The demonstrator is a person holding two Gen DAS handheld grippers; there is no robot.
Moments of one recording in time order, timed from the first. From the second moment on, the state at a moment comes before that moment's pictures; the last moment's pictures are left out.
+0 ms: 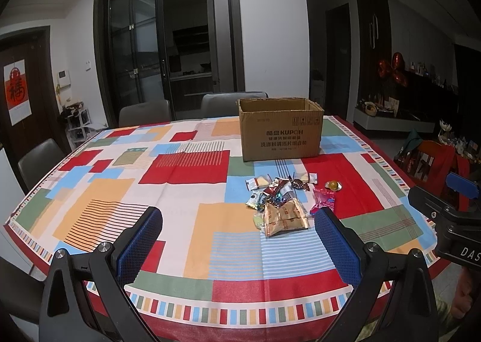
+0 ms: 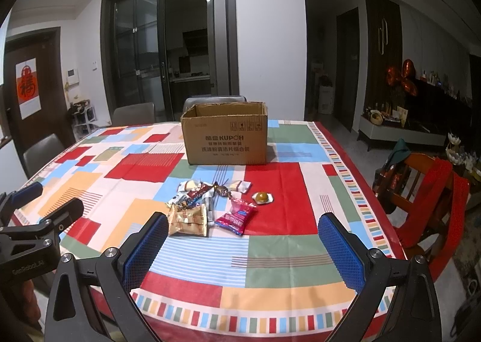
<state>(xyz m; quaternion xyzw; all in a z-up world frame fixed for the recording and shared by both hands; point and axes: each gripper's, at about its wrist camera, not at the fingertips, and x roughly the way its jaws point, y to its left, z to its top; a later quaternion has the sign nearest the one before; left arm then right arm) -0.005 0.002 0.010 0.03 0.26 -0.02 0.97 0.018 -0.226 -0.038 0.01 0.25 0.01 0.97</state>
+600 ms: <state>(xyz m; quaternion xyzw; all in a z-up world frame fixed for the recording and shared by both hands) -0.007 0.002 0.011 0.03 0.26 -0.02 0.97 0.017 -0.227 -0.038 0.01 0.25 0.01 0.97</state>
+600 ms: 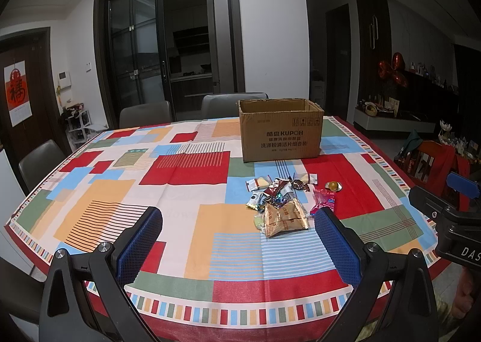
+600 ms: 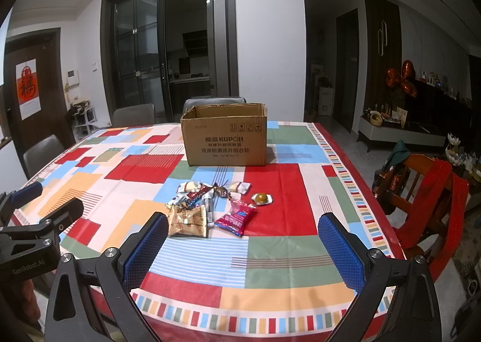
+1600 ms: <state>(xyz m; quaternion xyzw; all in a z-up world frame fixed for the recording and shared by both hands) -0.008 0.002 0.011 0.03 0.26 -0.02 0.97 0.018 -0.229 -0.042 0.01 0.25 0.01 0.97</state>
